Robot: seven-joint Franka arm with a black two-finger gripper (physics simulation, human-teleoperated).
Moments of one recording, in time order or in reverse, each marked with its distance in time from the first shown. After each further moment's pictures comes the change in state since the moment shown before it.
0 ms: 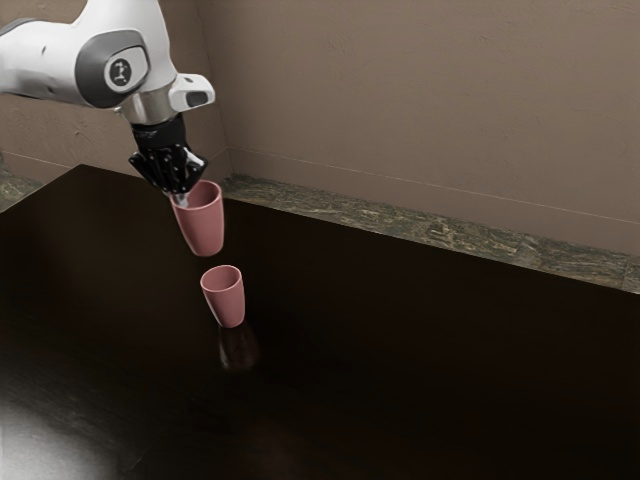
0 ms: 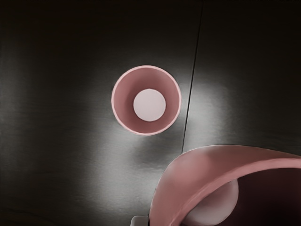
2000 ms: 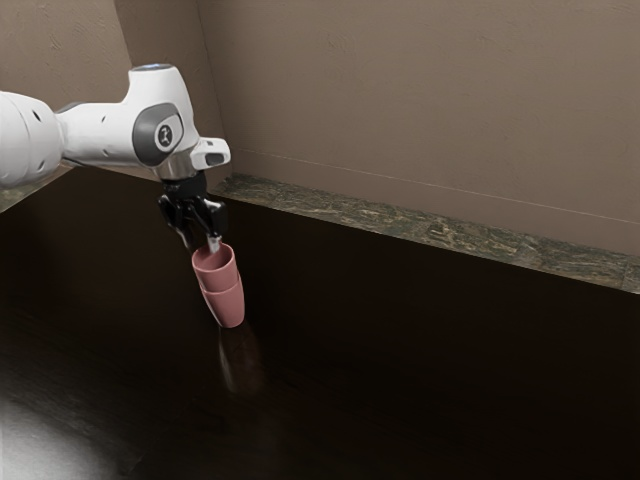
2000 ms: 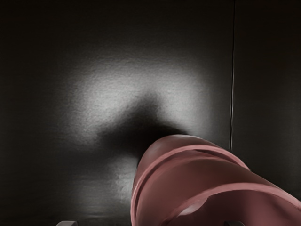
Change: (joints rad) arm 0.043 0.341 0.068 0.093 -0.134 0.180 0.279
